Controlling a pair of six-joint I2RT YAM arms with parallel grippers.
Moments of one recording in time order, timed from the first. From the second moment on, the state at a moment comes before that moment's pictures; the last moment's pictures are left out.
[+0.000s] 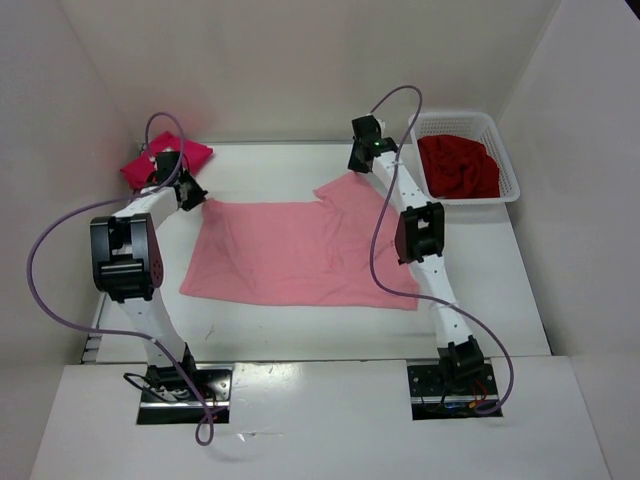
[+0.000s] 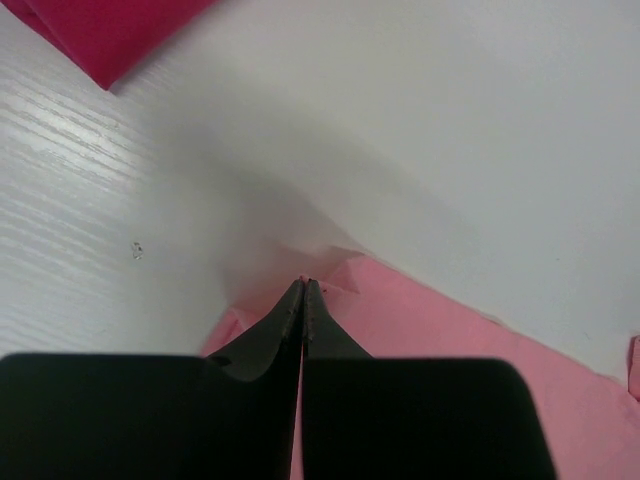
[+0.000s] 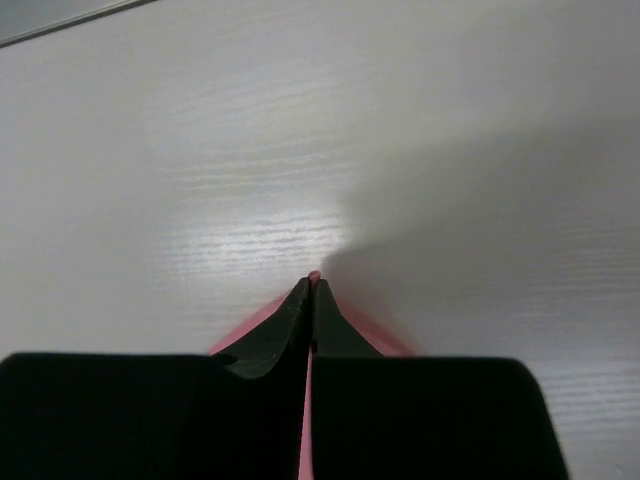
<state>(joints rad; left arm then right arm) 0.14 1.94 1.35 -0.20 0.01 -0.56 0.29 2.82 2.76 -0.74 0.18 0.47</state>
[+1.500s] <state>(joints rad) 0.14 1.37 0.89 -0.34 -0.09 -0.54 0.22 1.27 0.91 -0.65 -0.08 0.66</state>
